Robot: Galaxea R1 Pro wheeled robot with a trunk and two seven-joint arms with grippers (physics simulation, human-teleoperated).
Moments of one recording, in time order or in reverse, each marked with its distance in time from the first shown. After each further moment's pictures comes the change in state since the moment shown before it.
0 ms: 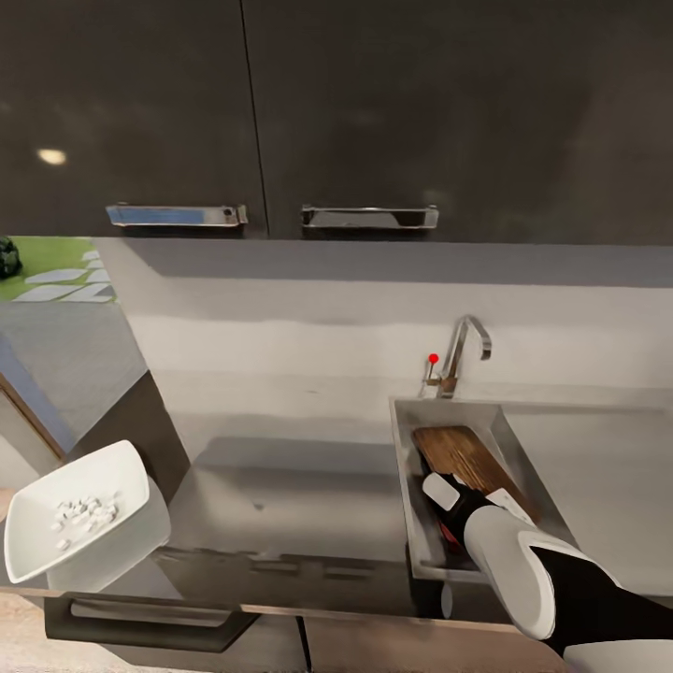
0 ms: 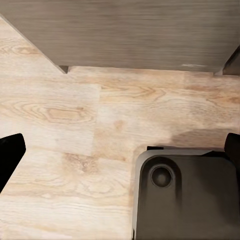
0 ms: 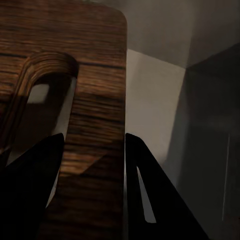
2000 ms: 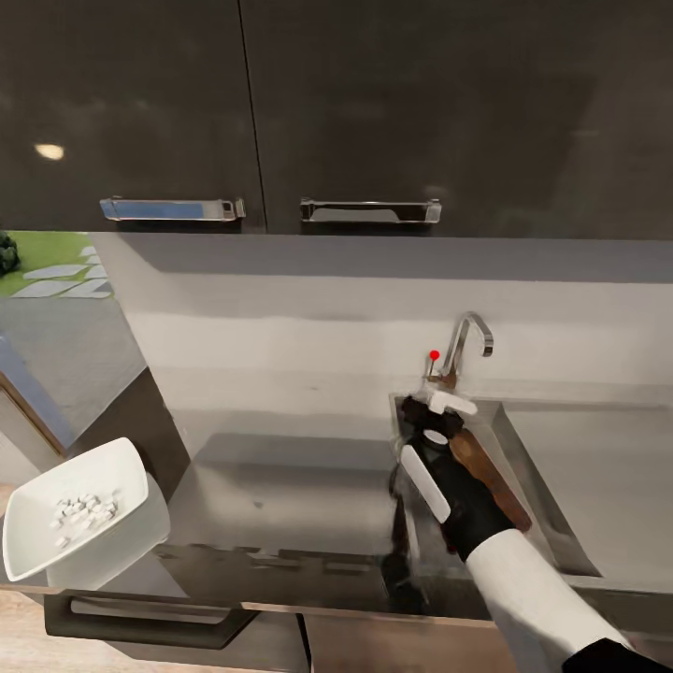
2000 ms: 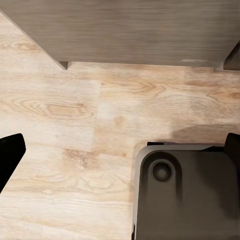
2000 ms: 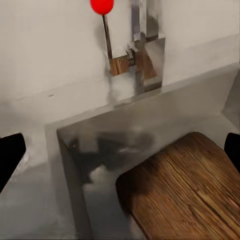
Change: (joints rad) left arm 0.000 0.000 0.000 0.002 0.000 0.000 0.000; right arm 0.205 -0.021 0.571 -0.879 0.031 0.484 0.338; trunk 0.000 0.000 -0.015
